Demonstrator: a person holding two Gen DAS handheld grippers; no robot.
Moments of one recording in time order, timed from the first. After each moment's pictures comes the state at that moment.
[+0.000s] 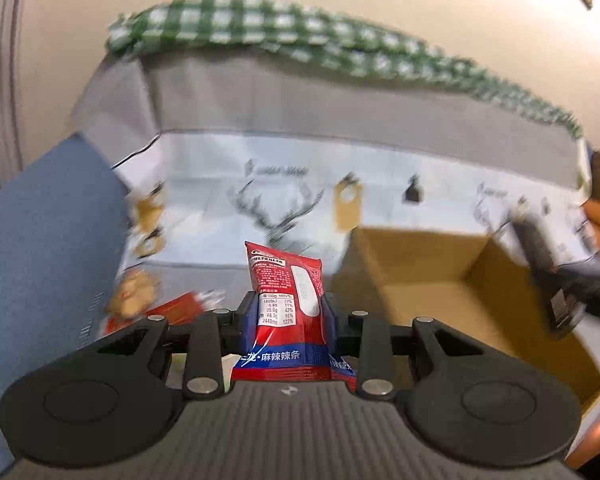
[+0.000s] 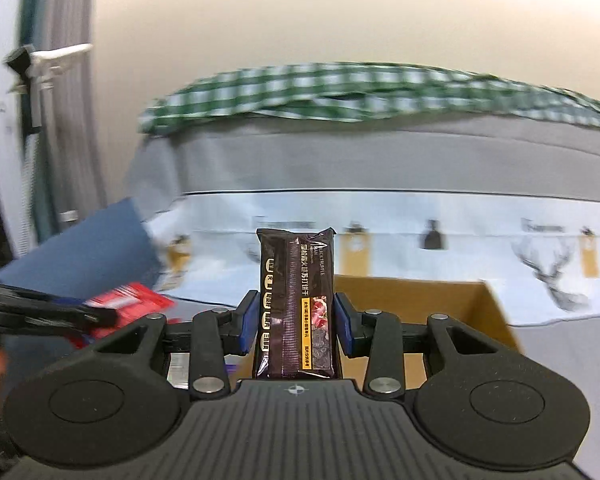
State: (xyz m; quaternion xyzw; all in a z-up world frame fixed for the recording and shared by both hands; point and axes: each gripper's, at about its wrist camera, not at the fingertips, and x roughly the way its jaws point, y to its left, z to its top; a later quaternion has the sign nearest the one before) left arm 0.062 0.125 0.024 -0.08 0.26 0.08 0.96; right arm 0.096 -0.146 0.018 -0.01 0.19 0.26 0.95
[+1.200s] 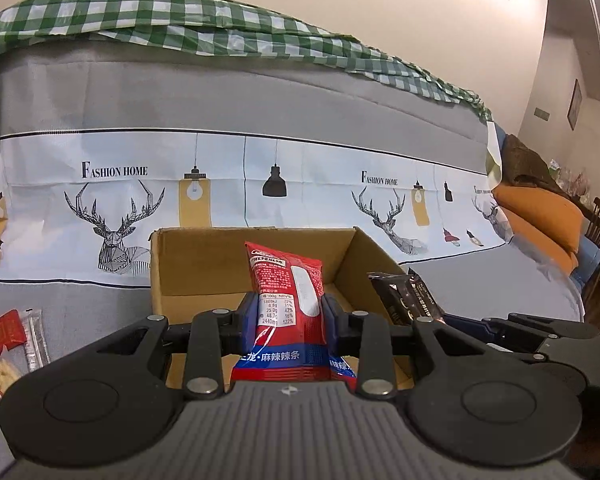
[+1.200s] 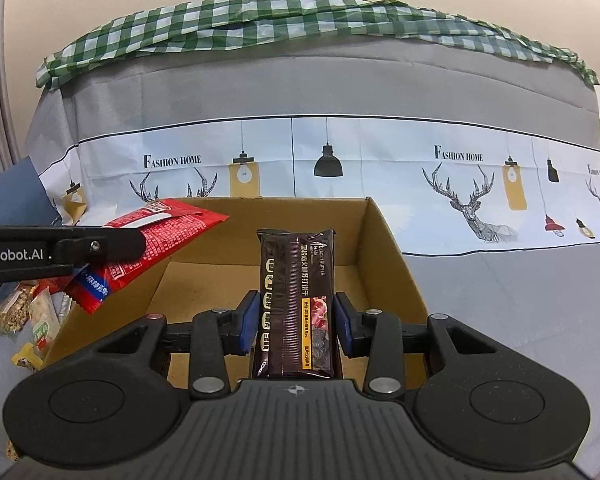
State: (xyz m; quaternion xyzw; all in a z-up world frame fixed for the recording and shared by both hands) left arm 0.138 0.008 -0.001 -0.09 0.26 -0.06 0.96; right arm 0.134 -0.201 -0.026 -0.03 0.26 0.17 0.95
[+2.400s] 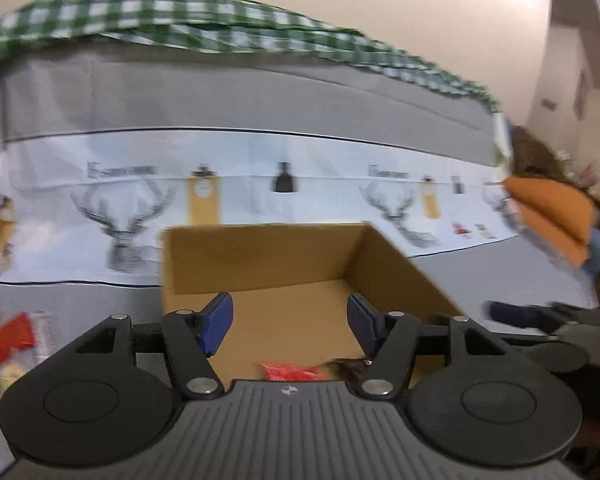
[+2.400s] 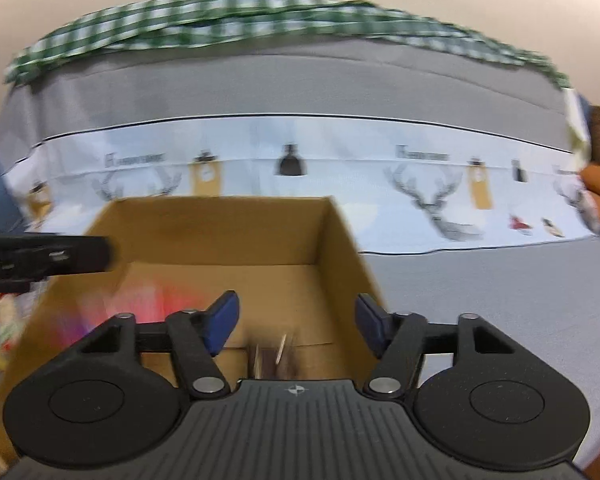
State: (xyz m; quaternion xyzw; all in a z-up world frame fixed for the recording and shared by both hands) left arm 0.138 0.008 -0.004 -0.07 0.27 -0.02 0.96; right arm 0.142 -0.212 -0.031 -0.05 0.26 0.08 0.96
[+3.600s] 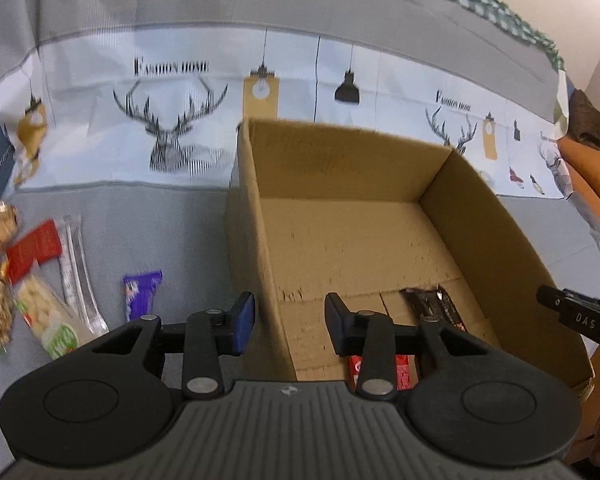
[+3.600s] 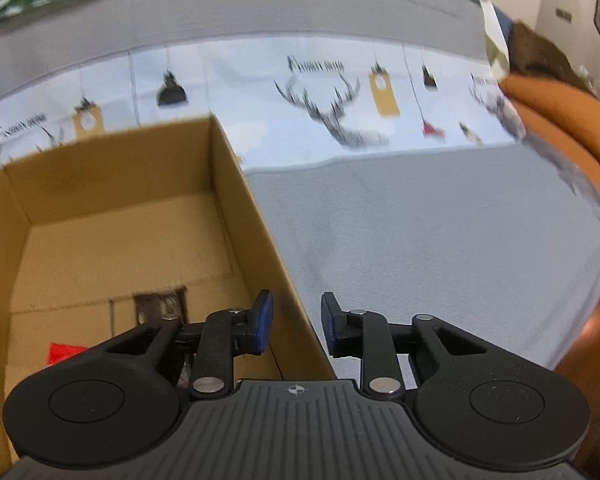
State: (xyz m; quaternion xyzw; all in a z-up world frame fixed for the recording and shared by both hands) left arm 0.159 0.039 -0.044 -0.10 0.39 0.01 0.92; right arm 0.159 -0.248 -0.056 -0.02 0.34 -0.02 0.94
